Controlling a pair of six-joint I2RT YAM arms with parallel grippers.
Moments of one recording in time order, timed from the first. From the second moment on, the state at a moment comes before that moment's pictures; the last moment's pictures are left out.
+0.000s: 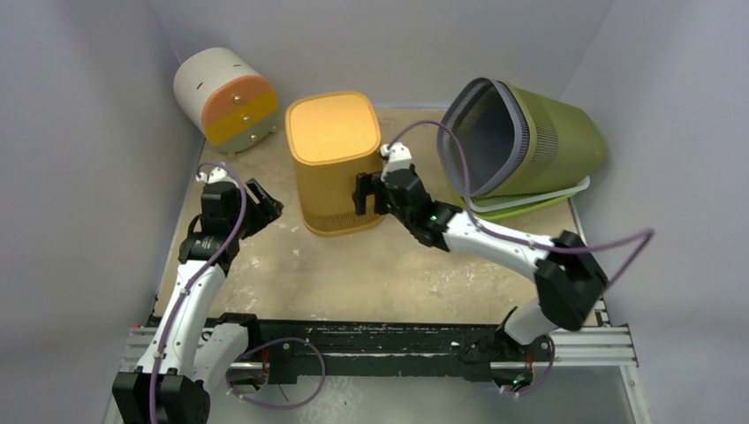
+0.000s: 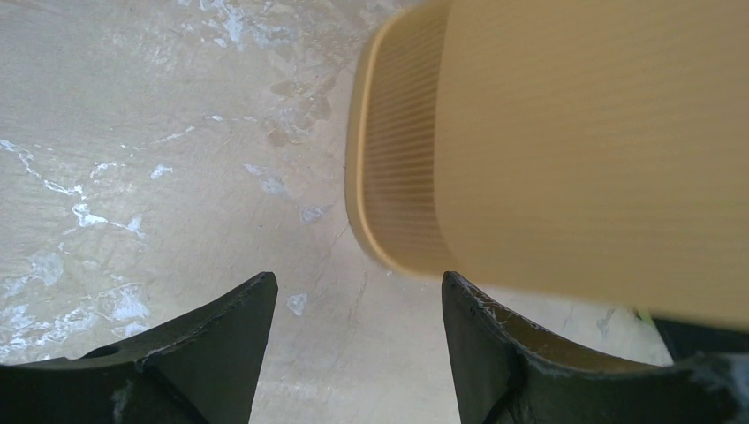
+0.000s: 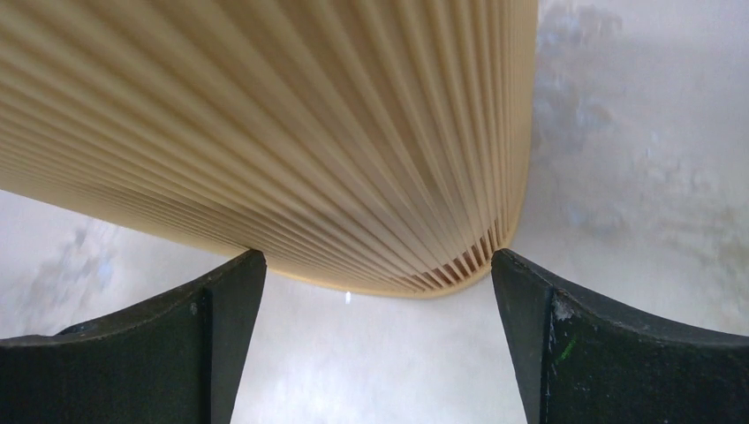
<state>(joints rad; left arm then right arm) -0.04 0.87 0.73 -0.47 0.03 -0.62 0.85 1.46 0.97 0.06 0.31 0.42</state>
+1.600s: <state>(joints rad) -0.04 0.87 0.61 -0.36 0.05 -0.62 0.65 2.18 1.69 0.20 0.41 0.10</state>
